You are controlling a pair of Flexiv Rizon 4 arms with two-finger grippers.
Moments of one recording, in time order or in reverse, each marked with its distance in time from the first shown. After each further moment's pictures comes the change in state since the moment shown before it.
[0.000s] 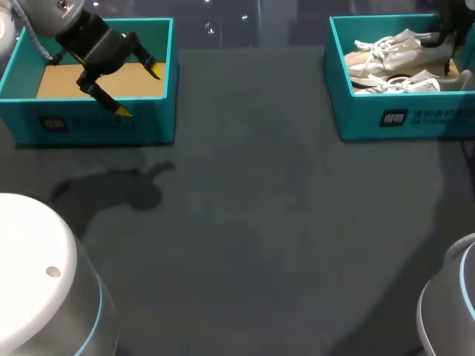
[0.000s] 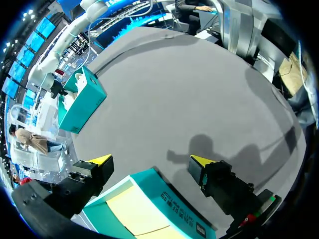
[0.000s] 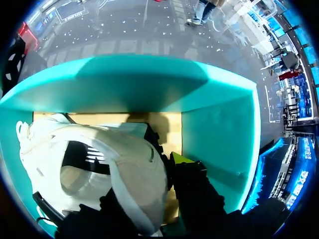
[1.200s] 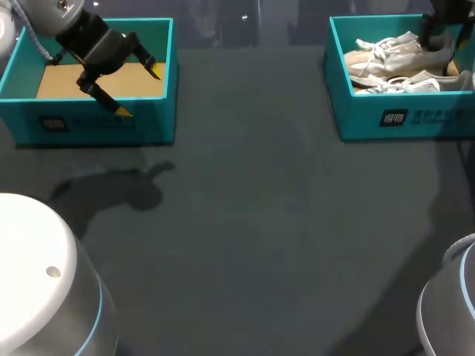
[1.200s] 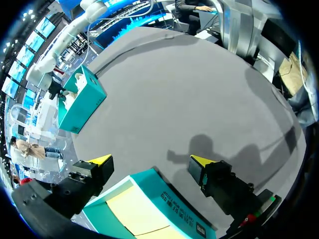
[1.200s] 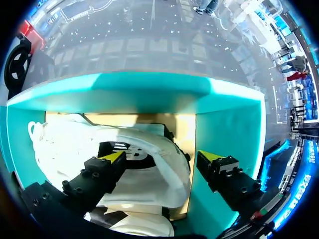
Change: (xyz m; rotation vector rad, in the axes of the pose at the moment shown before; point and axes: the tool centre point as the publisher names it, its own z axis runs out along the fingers) left arm 0.000 0.000 0.000 0.000 0.000 0.000; right arm 0.023 0.004 -0.020 0.013 0.070 -0.014
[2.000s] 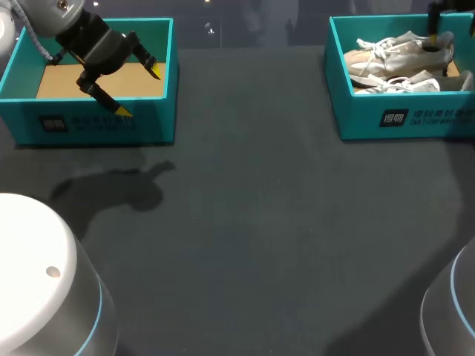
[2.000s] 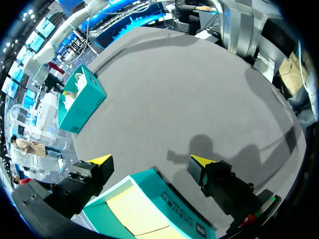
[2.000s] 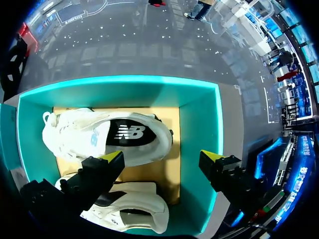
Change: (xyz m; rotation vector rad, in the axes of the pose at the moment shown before) left arm 0.000 0.000 0.000 0.000 0.000 0.000; right arm -0.008 -0.022 -0.057 -0.053 -0.068 0.018
